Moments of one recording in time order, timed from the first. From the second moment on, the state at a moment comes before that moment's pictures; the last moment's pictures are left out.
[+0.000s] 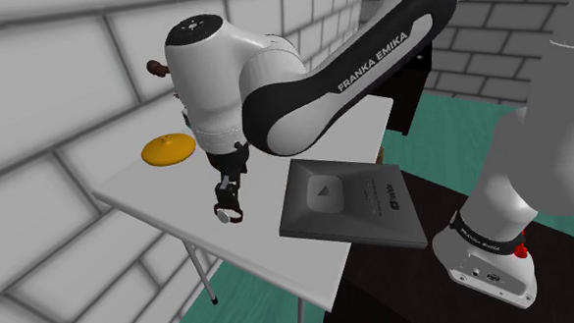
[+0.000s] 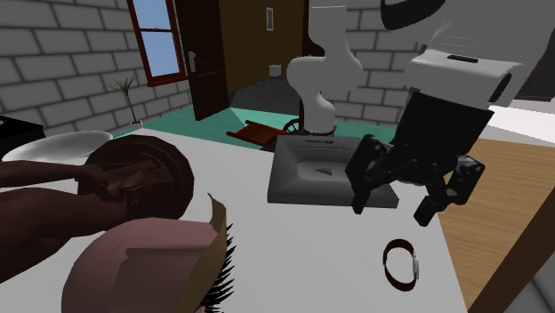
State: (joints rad) arm 0.27 0.13 0.43 -2.05 -0.33 2.16 0.29
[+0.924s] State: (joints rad) arm 0.33 0.25 0.44 -2.04 -0.42 2.22 0.44
